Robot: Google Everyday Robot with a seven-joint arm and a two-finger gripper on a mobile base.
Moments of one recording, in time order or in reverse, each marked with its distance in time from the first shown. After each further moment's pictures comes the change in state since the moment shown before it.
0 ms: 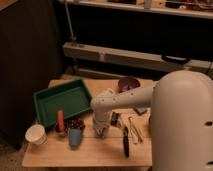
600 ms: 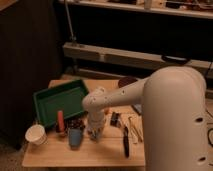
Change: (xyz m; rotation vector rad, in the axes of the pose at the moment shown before) arm -0.001 0.019 -0.020 0.071 0.068 0.046
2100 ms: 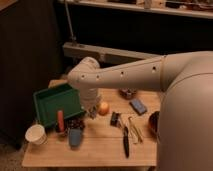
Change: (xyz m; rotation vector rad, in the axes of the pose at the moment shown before) arm -0.023 0.003 -0.157 0.148 -0.140 0.012
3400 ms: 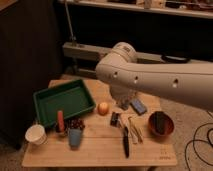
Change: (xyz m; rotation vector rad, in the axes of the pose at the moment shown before) arm 0.083 -0.130 -0.090 0.206 -0.100 0.123
